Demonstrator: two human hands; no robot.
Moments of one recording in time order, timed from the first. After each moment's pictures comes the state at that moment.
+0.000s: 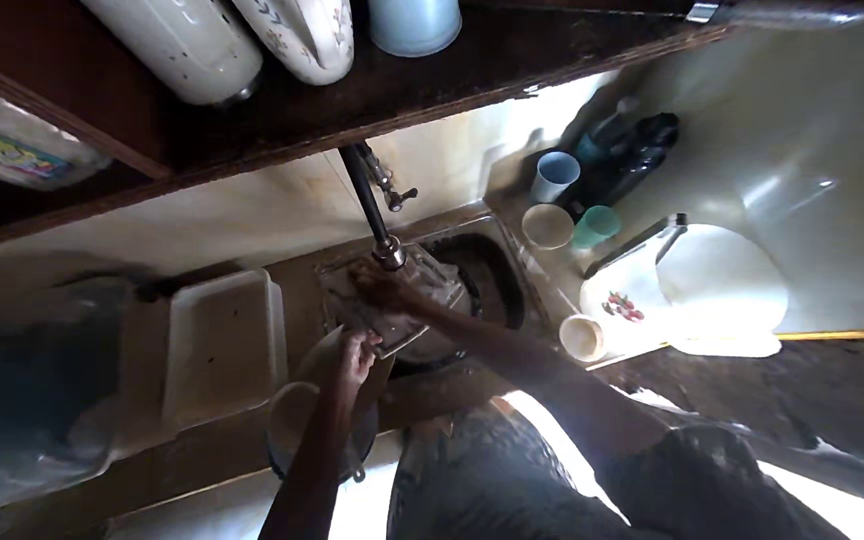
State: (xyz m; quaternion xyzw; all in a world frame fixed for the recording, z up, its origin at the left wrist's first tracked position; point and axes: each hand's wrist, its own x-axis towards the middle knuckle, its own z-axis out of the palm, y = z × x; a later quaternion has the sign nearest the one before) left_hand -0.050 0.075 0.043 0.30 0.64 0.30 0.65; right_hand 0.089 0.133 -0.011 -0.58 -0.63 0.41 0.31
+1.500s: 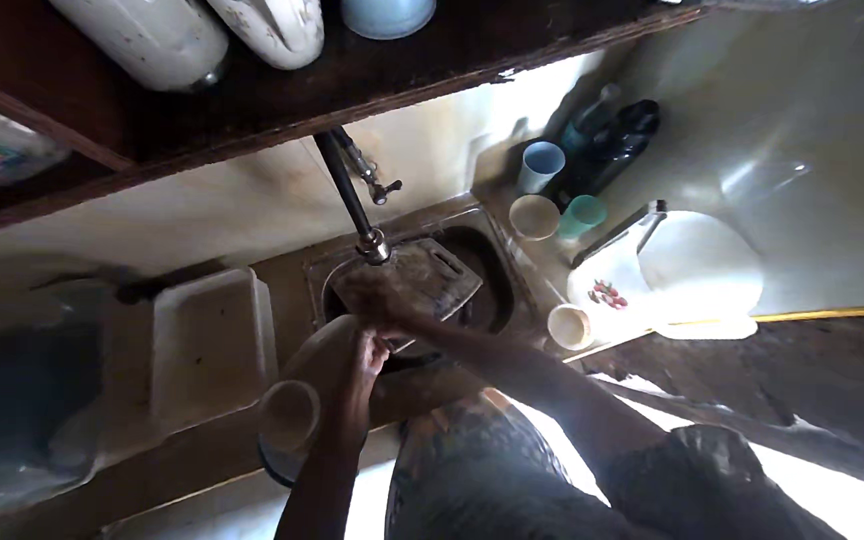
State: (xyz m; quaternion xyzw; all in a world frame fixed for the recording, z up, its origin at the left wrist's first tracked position) left_hand -0.028 0.054 0.003 0.26 0.58 0.34 0.69; right_hand 0.088 0.086 0.017 -0.56 -0.66 0.41 0.28
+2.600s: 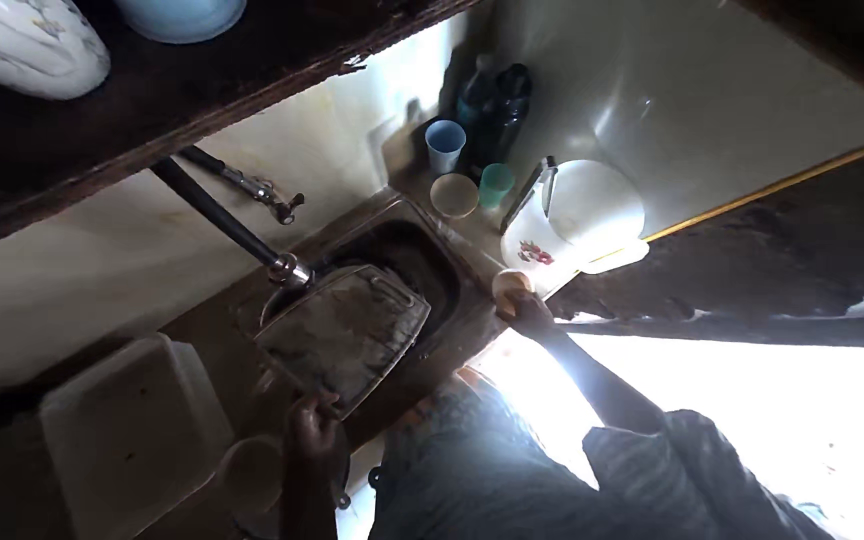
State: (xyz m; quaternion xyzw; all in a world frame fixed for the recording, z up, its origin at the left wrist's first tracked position) left_hand -0.060 0.015 0.038 0.35 0.57 0.33 0.66; right_hand 0.294 -0.151 -0.057 -0.87 -0.35 0.35 0.04
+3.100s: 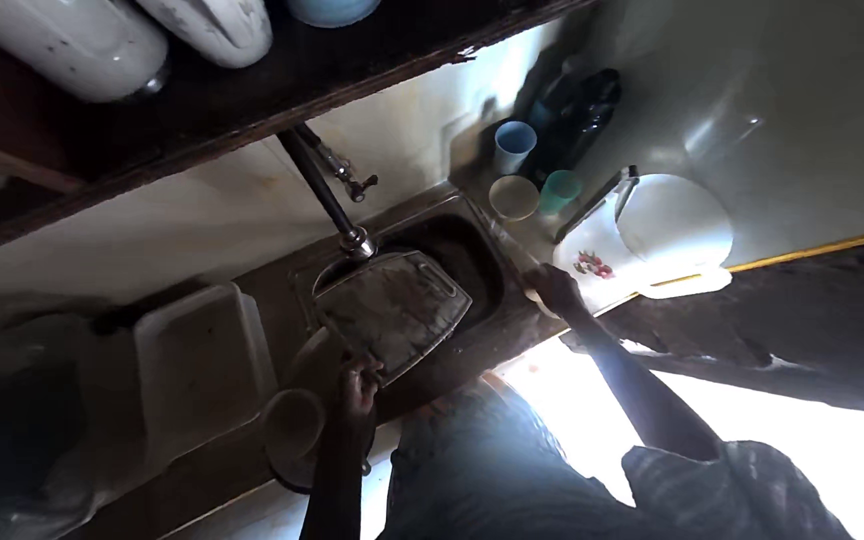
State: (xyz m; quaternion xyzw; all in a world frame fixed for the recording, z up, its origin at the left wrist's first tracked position) left_hand -0.061 0.020 0.043 0.31 0.61 0.30 0.66; right_hand 0.288 -0.076 -0.009 -0.87 -0.27 0.35 0.22
